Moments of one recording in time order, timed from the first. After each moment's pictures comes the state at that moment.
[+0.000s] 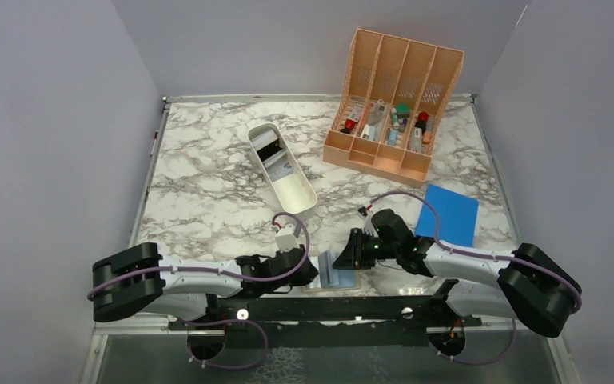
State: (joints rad) left arm -1.28 1.22 0.36 0.09 -0.35 -1.19; right arm 0.80 1.20 0.32 0.19 -0.42 0.92
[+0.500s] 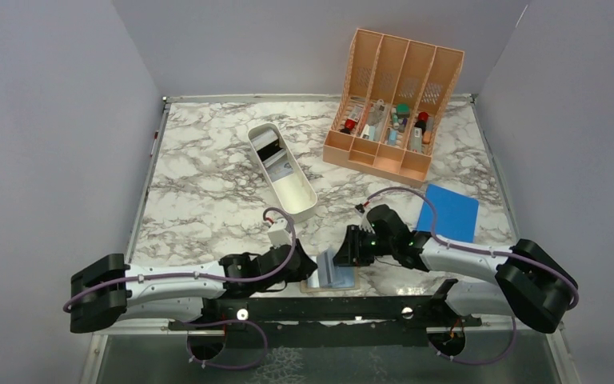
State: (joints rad) left arm -1.28 1.04 0.38 -0.03 -0.36 -1.19; right arm 0.80 1.23 0.39 0.10 -0.38 0.88
